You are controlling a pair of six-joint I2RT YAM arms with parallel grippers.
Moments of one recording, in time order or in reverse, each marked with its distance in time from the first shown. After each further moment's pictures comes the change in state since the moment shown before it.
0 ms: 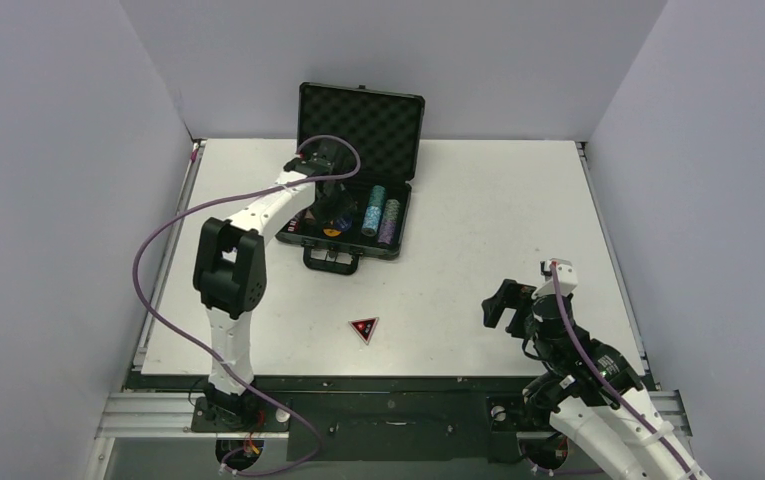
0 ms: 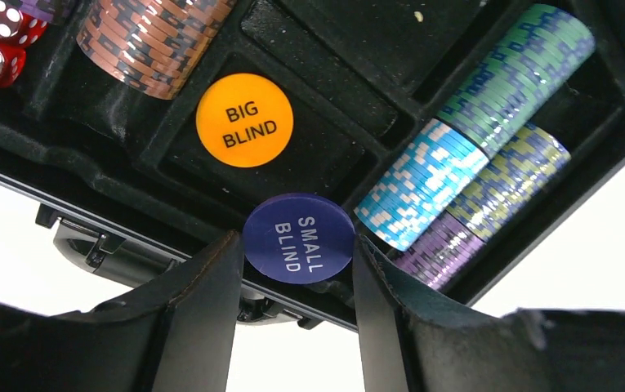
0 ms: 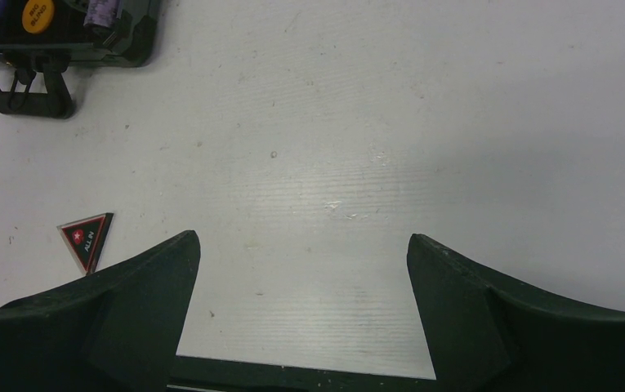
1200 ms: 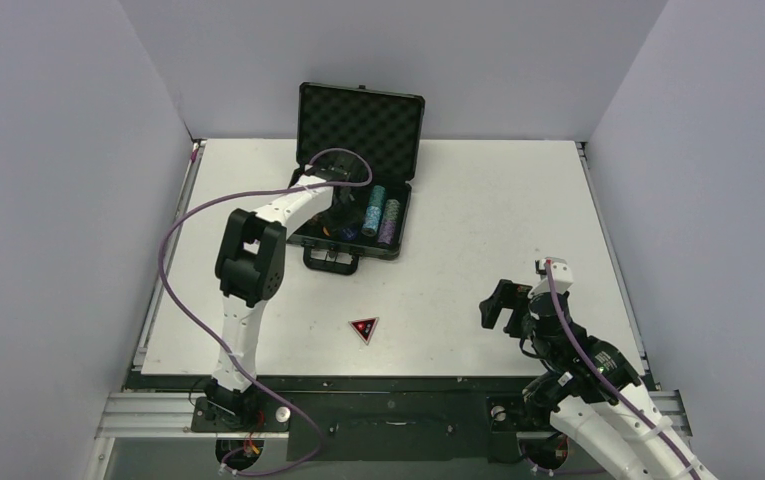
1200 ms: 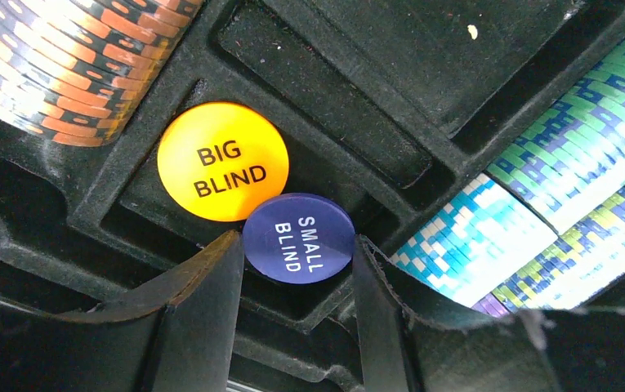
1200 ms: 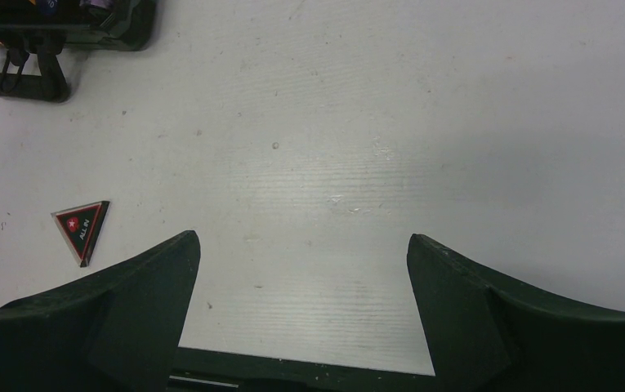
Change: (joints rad) left arm -0.038 0.169 0.063 0.013 -0.069 -0.046; right arm 0.012 0.031 0.009 -0.003 -0.011 -0.012
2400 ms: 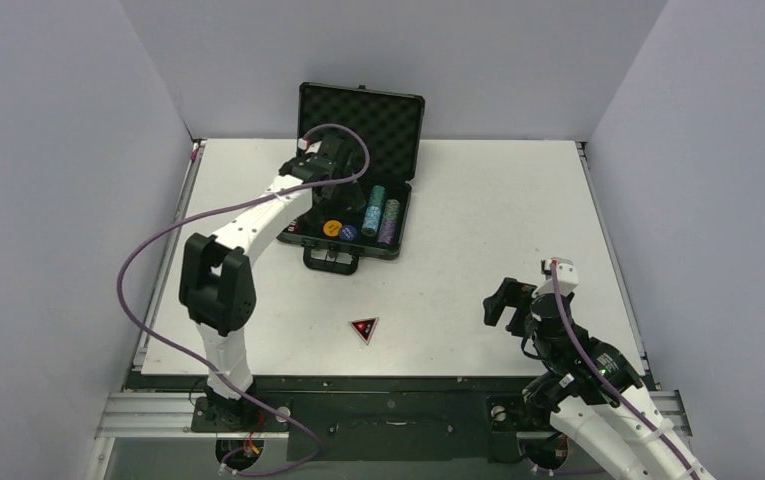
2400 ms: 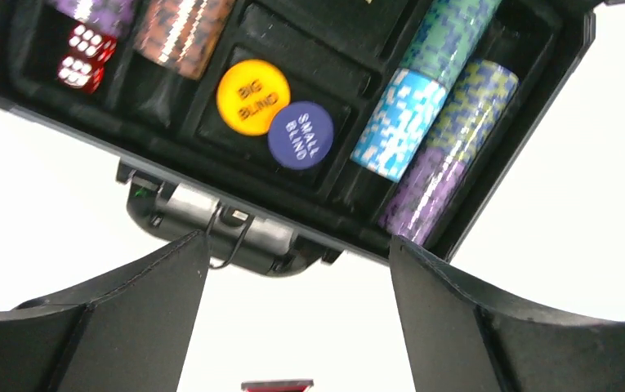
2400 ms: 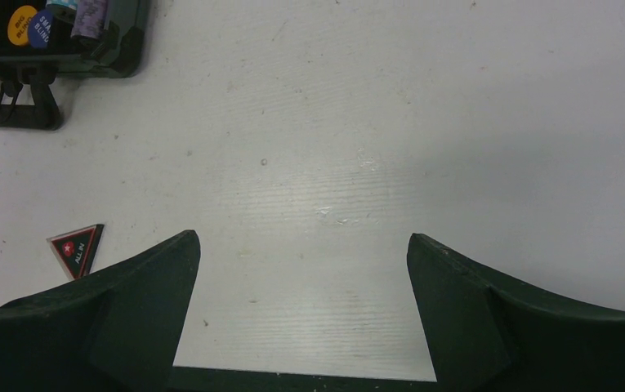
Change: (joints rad) left arm -0.023 -0.309 -0.108 -0.003 -0.034 0.190; right arm 0.002 -0.015 0.000 0.000 0.049 0.021
